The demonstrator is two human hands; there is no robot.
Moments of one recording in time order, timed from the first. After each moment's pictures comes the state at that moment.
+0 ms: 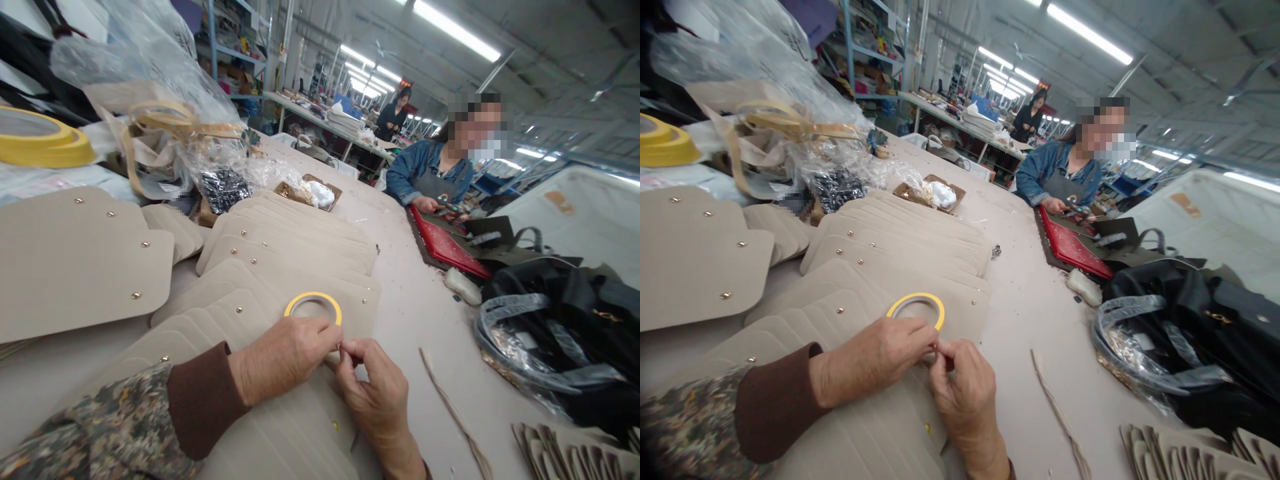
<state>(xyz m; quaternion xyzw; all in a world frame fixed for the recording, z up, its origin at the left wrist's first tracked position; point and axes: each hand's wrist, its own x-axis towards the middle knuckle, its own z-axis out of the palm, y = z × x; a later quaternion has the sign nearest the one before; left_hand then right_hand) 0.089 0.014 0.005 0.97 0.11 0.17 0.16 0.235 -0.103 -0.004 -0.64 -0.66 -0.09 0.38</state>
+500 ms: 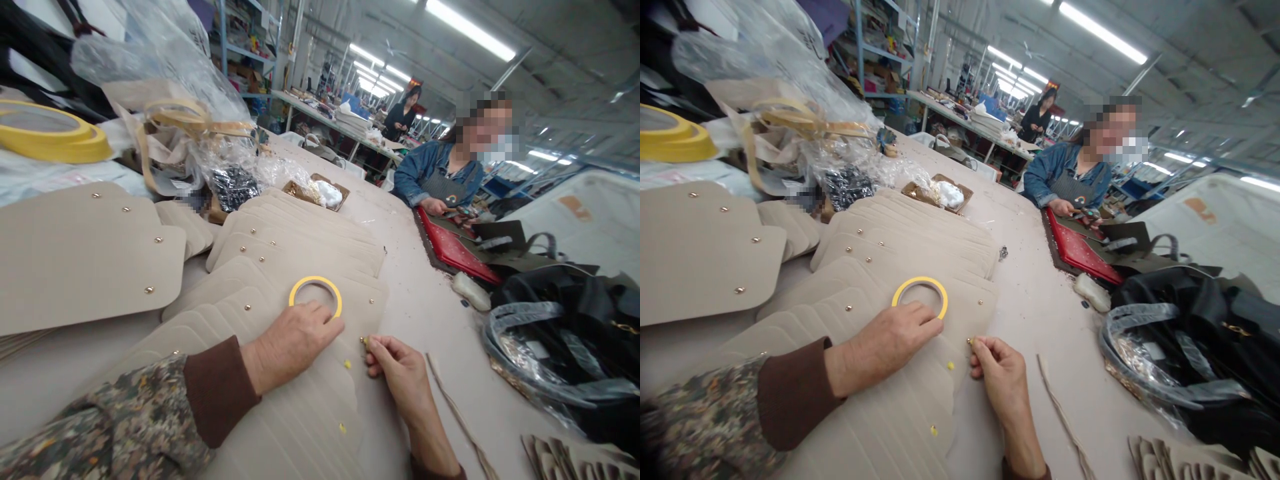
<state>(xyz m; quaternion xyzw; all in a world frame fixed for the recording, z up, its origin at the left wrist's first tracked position) 0.093 0.020 -0.002 0.97 0.16 0.15 0.06 0.283 -0.098 -0.011 -0.76 -0.28 0.34 0.48</state>
